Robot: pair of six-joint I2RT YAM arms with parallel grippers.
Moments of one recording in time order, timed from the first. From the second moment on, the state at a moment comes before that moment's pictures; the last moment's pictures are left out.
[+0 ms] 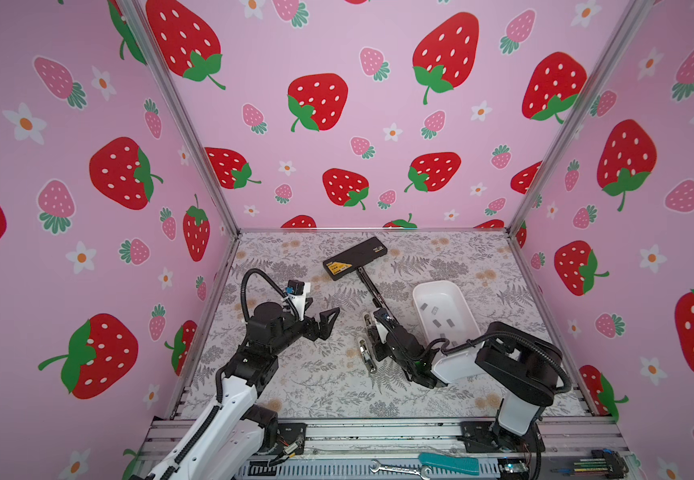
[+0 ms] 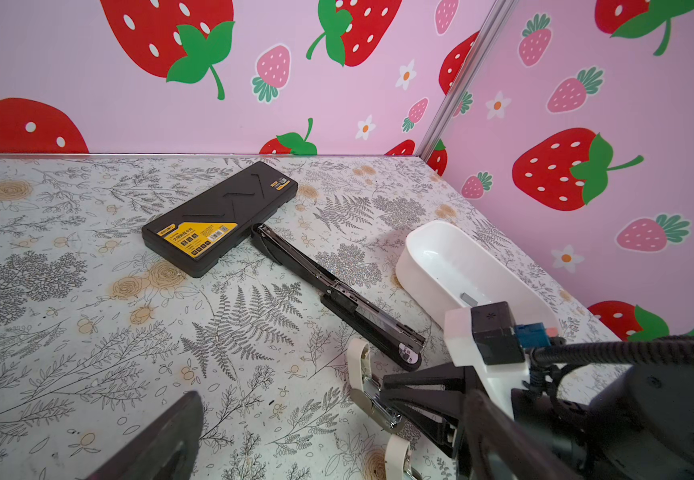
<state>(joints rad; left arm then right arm) -0.29 0.77 0.49 -0.03 0.36 -0.18 1.10 1.78 0.59 0.72 0.32 0.25</state>
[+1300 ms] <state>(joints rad) -0.29 0.78 0.49 -0.03 0.35 -0.18 1.10 1.81 0.60 0.72 0.30 0.25</state>
